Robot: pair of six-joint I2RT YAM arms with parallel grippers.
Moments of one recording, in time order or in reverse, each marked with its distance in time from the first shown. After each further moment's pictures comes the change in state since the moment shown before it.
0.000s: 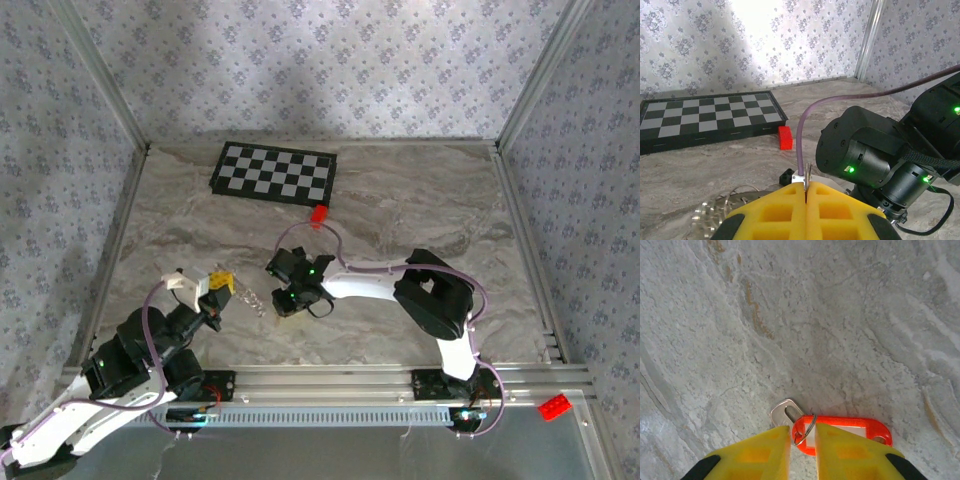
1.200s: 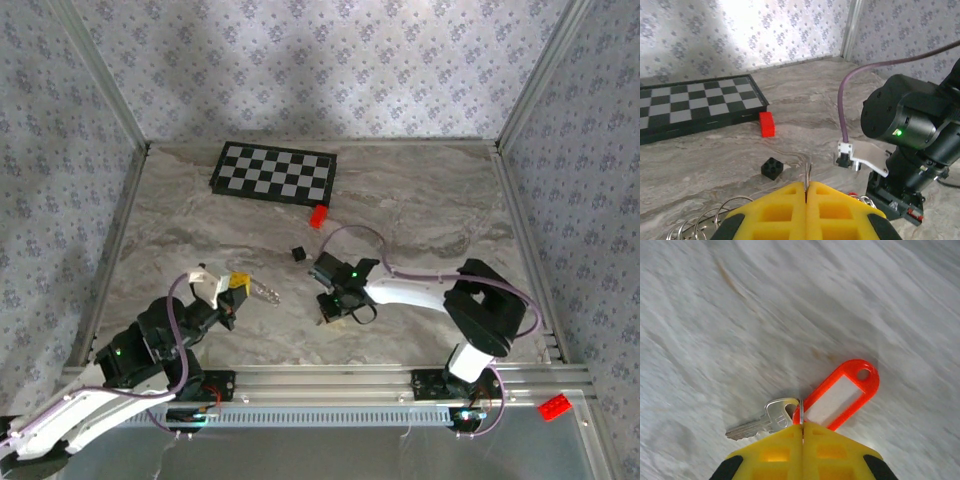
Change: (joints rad) left arm 0.000 0.152 -0.010 0.082 0.094 -0.006; right arm -0.102 -0.305 -0.332 -0.121 0.093 -0.040
